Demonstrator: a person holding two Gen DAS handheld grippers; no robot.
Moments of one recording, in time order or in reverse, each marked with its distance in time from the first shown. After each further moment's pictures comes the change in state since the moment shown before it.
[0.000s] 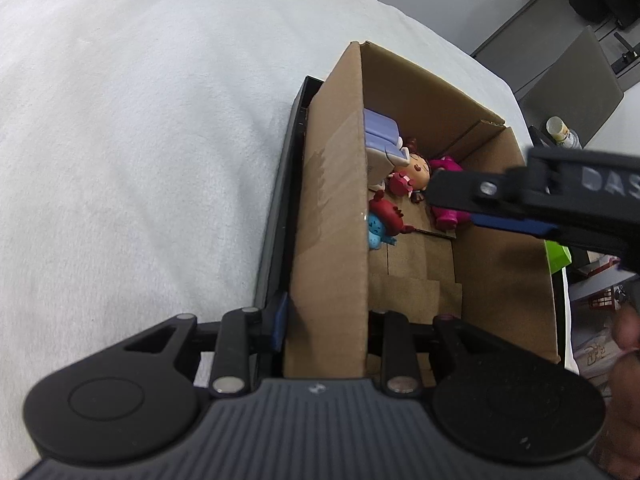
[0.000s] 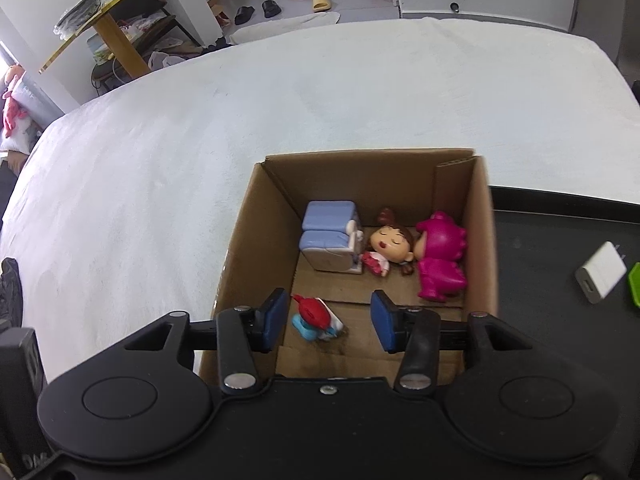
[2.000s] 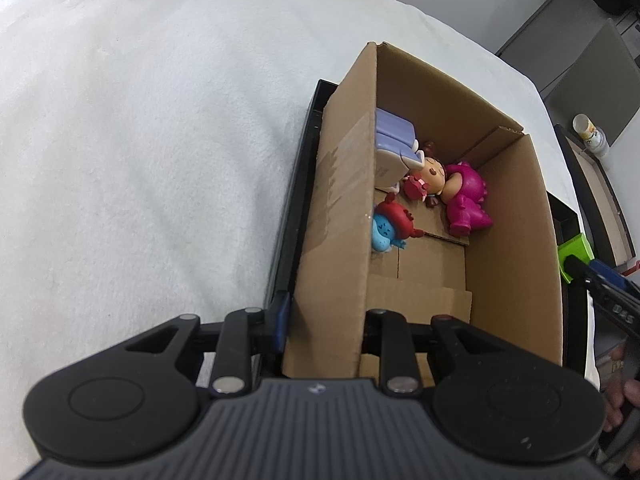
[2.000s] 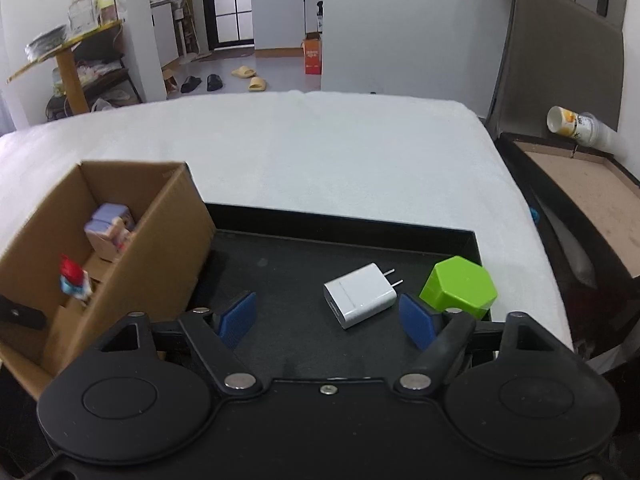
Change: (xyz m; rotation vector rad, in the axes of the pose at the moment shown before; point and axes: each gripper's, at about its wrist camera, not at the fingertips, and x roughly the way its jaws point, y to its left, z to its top) left arm -0.002 -0.012 0.003 -0.009 0.001 0.104; right arm -0.022 -0.169 -0.061 -0.108 -0.310 -0.223
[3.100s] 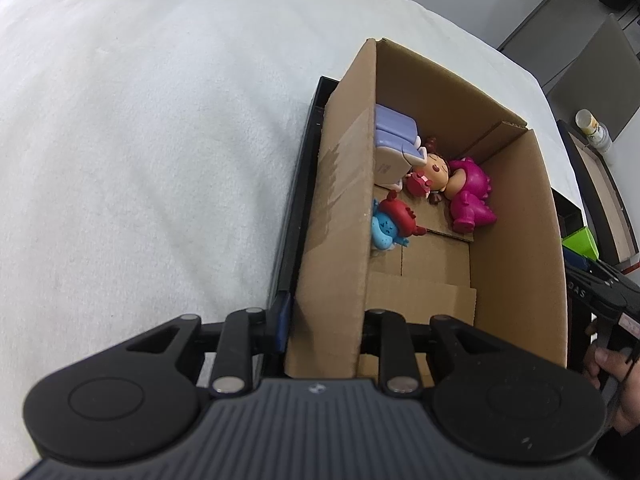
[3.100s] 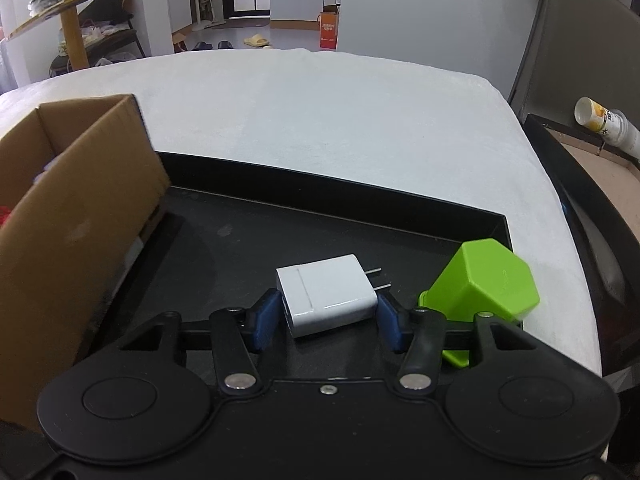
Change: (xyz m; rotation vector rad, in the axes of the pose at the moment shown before) left arm 0.004 -0.003 0.001 0.010 0.011 0.010; right arm 0.033 -0.004 -0.015 -0.079 0.066 0.017
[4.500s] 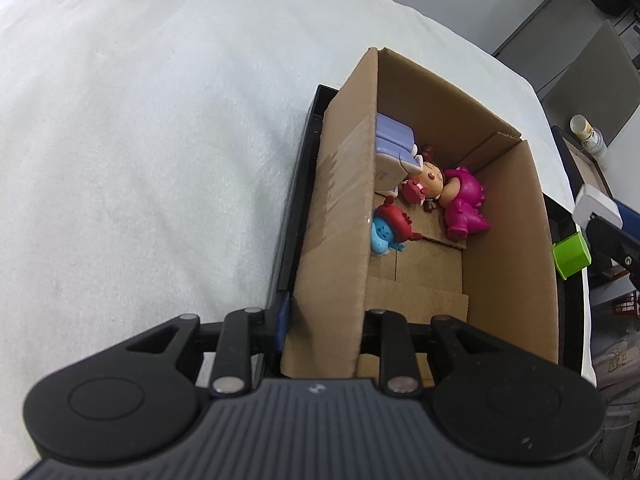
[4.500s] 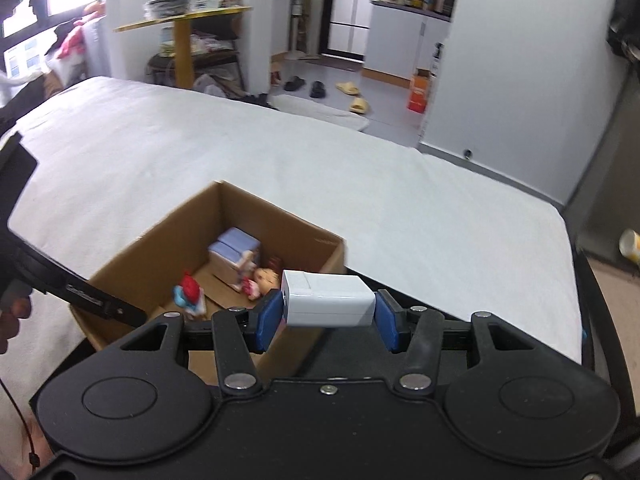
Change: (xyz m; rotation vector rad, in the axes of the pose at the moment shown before) left arm -0.009 0.002 0.002 -0.003 -0.007 -0.016; right arm -0.103 0.089 0.067 -0.248 -0.120 0.154
